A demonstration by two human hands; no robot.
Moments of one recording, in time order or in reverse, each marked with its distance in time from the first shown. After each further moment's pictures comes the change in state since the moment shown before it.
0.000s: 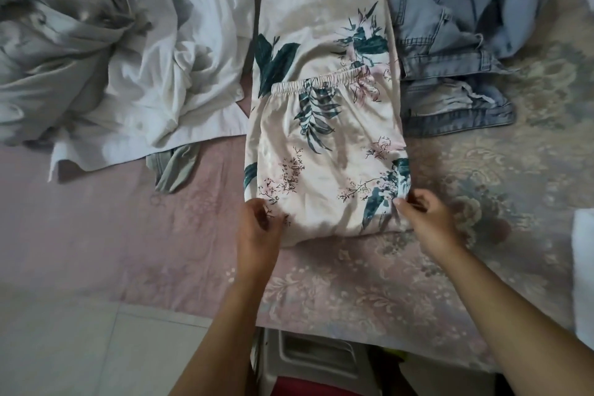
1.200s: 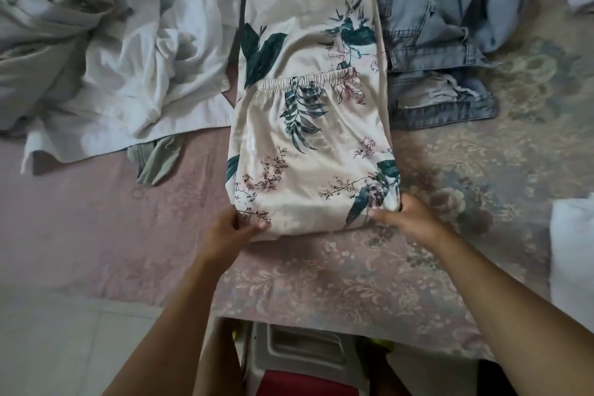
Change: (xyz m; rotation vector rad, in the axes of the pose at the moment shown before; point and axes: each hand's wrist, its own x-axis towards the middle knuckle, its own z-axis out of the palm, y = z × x) left_hand 0.028 -0.041 -0.030 0.092 -0.366 -0.064; right_hand 0.014 0.016 -0.012 -0.243 -0.348 0.109
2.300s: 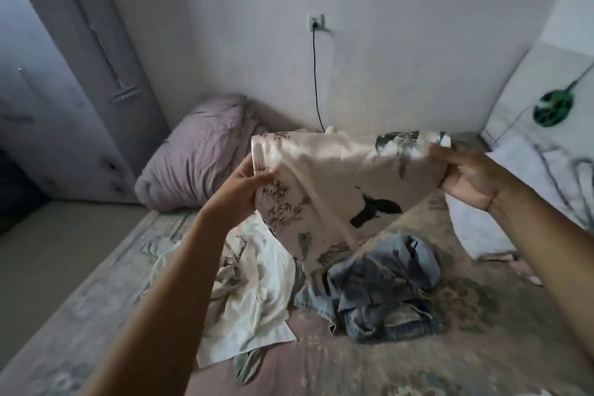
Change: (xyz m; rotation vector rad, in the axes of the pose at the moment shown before) left_hand -0.261 0.533 -0.214 -0.540 -0.262 0.684; right_hand -0.396 -0.388 -0.277 0.697 -0.156 -0.951
